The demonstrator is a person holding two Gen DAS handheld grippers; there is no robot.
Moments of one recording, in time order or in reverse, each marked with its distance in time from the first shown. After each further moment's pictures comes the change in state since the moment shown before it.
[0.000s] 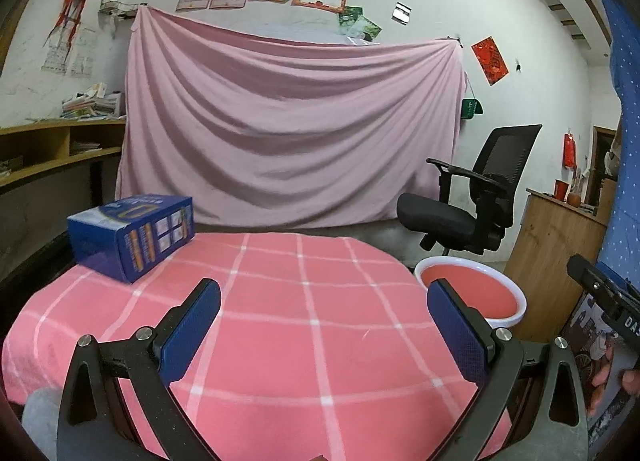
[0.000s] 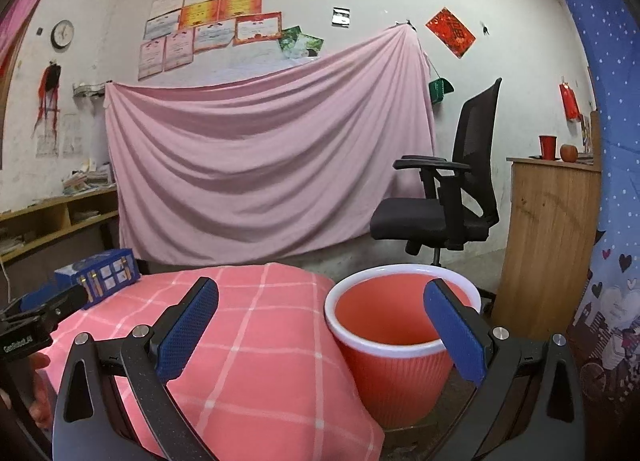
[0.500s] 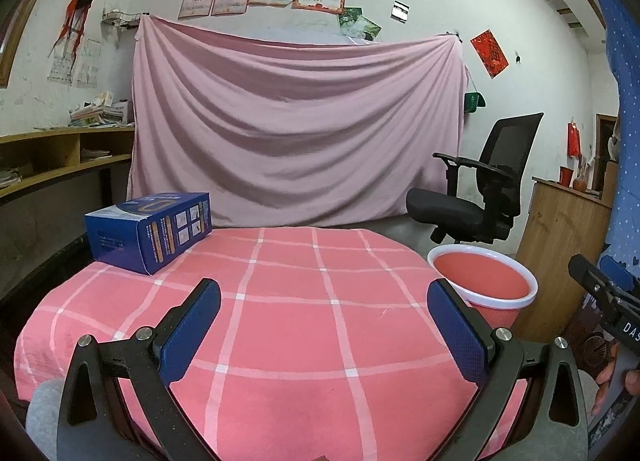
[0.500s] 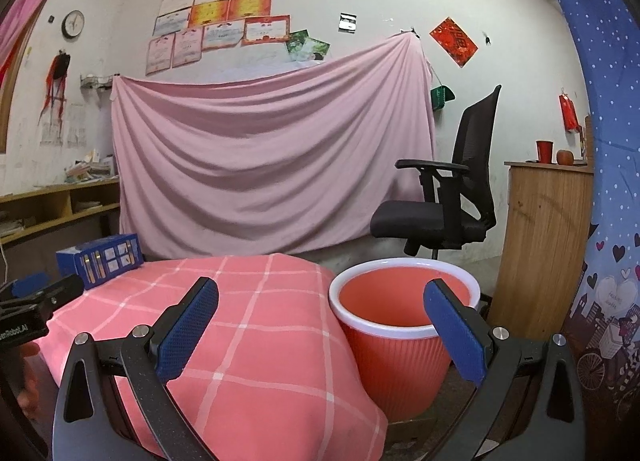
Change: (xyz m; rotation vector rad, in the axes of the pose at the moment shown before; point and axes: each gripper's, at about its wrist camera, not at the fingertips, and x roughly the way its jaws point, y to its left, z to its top) left arm -0.010 0.004 -0.020 0.045 -0.010 0.034; right arm -0.008 0.007 -0.029 -0.032 -0.019 -0.010
